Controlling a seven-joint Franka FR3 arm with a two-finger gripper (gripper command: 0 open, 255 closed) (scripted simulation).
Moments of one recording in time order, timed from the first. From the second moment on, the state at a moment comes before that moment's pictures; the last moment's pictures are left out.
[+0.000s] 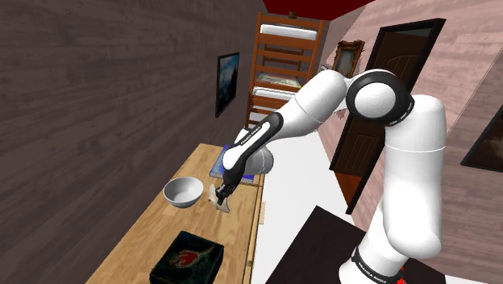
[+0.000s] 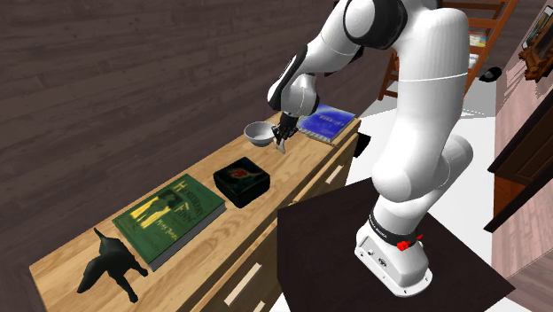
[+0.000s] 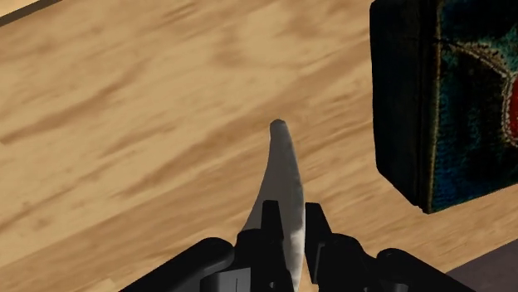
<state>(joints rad) 0.10 0.34 0.06 -2.29 0.55 2.77 -0.39</state>
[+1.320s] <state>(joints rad) 0.27 0.16 0.08 -2.38 0.41 2.74 -0.06</state>
